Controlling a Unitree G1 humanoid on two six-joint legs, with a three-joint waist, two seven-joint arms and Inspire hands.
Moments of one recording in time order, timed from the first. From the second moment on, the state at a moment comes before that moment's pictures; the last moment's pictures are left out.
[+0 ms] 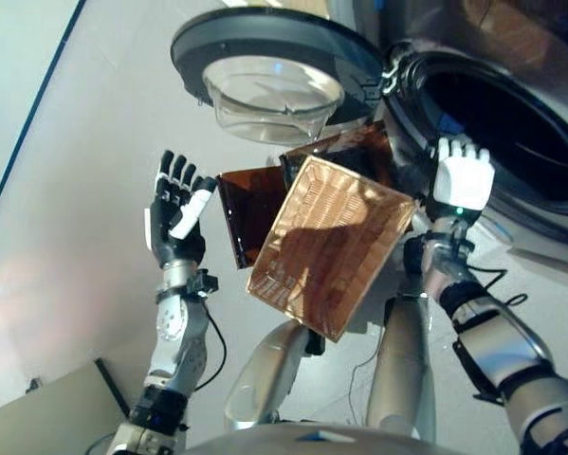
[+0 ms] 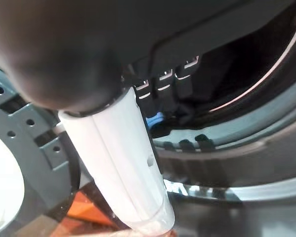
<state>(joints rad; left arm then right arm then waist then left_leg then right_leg) -0.02 0.14 -0.20 0.09 -0.63 -0.45 0.26 -0.67 -0.49 0.47 1.12 -0.67 0.23 -0.89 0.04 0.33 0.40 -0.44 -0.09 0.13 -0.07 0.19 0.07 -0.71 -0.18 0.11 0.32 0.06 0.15</state>
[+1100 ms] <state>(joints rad) 0.03 0.09 0.03 1.06 -0.65 -0.37 0.20 -0.10 -0.31 0.44 1.22 -0.70 0.05 -0.69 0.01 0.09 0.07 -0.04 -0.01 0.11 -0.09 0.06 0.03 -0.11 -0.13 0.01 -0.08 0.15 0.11</state>
